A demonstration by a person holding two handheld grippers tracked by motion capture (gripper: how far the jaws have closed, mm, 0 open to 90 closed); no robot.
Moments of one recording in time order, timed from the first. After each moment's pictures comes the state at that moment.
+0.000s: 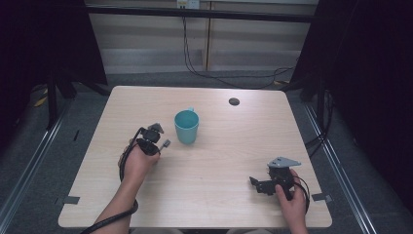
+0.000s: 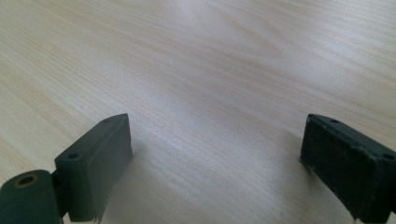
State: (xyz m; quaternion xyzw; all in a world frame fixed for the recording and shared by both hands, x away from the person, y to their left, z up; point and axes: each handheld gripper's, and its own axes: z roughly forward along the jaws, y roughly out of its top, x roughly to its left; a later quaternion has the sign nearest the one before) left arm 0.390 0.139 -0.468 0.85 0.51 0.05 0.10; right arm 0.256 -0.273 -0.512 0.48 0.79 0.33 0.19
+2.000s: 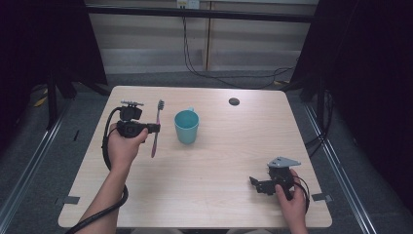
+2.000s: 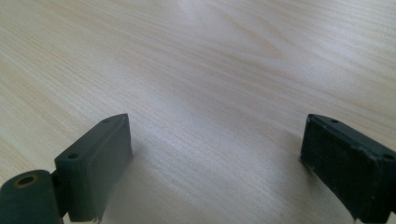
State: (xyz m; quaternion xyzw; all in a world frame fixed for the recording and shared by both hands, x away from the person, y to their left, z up) left arm 0.383 0.178 -0.378 0.77 0.49 0.06 0.41; right arm 0.257 -0.273 -0.512 0.48 0.79 0.33 0.19
